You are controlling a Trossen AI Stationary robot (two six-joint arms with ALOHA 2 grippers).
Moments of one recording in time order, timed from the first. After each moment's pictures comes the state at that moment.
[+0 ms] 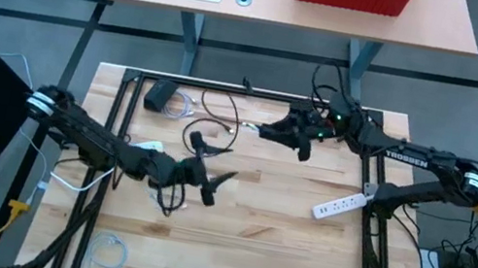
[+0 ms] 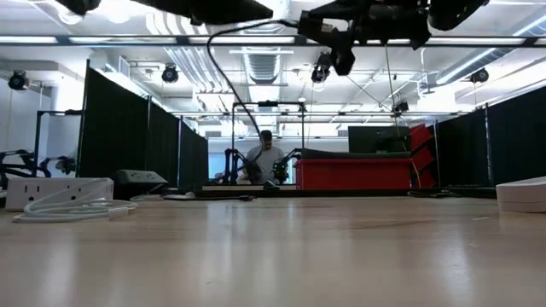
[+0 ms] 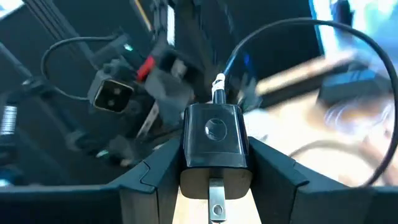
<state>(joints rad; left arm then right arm) -0.28 1.42 0.69 0.77 -0.65 0.40 -0.41 1.25 0.84 0.35 -0.61 0.36</state>
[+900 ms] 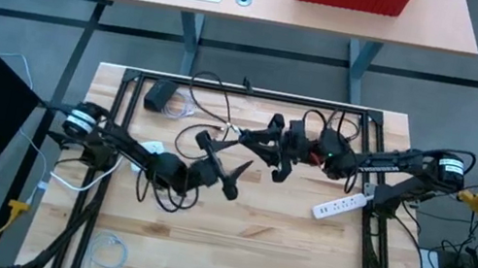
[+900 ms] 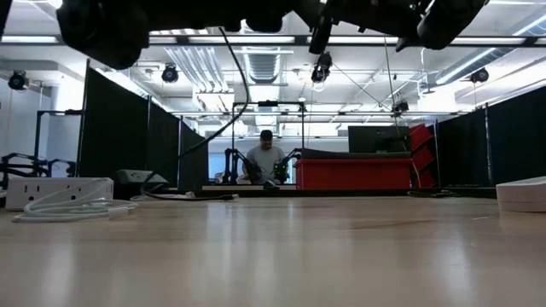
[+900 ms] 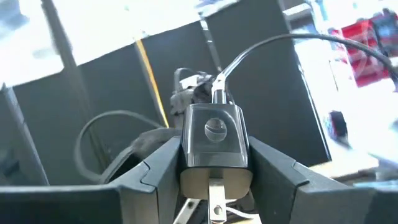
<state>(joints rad) -0.24 1.80 0.81 1.52 -0.72 0.90 -0.14 1.46 0.77 1.03 -0.18 0.43</state>
